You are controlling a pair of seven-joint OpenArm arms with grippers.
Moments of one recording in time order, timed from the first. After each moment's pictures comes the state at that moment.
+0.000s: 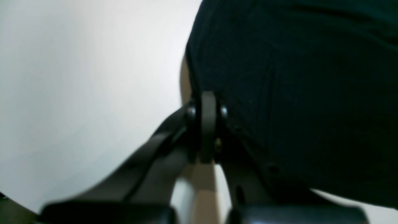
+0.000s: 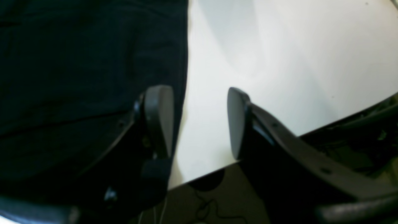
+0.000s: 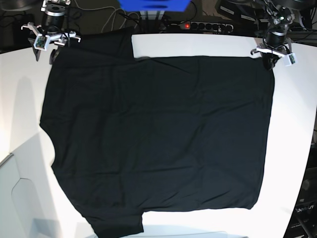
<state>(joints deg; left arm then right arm) 26.6 -4.3 -49.3 84.7 -20.9 -35.0 21.6 -46.6 -4.7 22.2 104.3 0.2 -0.4 6.1</state>
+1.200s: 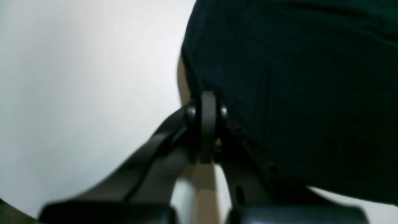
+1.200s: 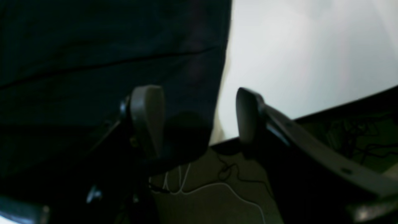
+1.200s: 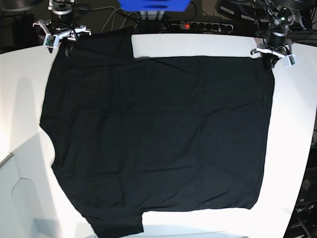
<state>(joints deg) 26.6 -4.9 -49.2 84.6 -21.1 -35.4 22.0 -45.9 -8.2 23.7 103.2 0.1 8.9 -3.0</state>
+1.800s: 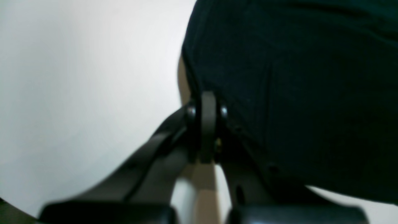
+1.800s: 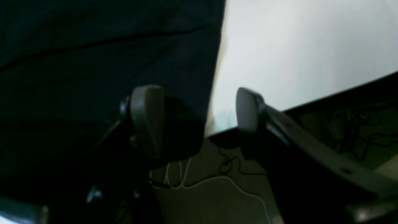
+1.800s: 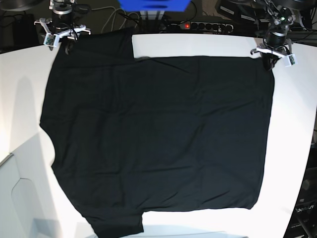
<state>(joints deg) 26.6 -4.9 -49.2 84.6 -20.9 -35.4 22.0 -44.3 -8.1 24.9 99.1 0.4 11.1 -2.6</state>
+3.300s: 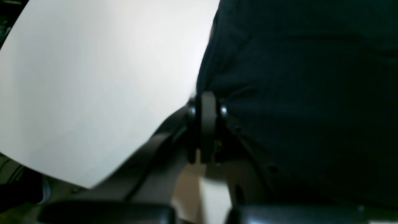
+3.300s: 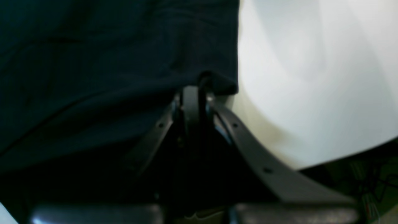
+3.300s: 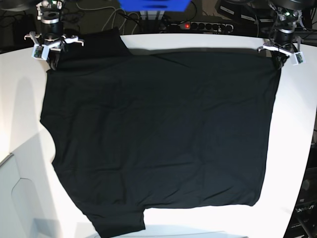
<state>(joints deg) 28.7 -2.9 -54.2 95.4 -19.2 -35.4 25.1 -41.5 -9.3 30.3 111.9 6.1 20.2 -10.2</state>
